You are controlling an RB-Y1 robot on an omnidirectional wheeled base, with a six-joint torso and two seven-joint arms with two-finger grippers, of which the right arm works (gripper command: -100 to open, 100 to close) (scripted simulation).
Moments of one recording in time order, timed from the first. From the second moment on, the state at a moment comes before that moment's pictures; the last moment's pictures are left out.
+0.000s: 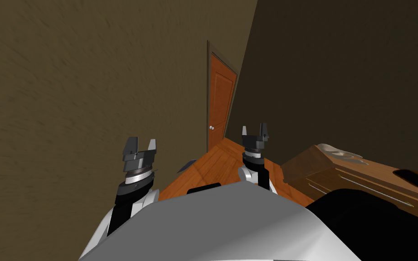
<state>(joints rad) 0.49 -0.02 -0.02 -2.36 -0.09 -0.63 -0.11</state>
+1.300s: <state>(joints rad) 0.39 -0.07 -0.02 -2.06 -0.01 -0.69 0.10</state>
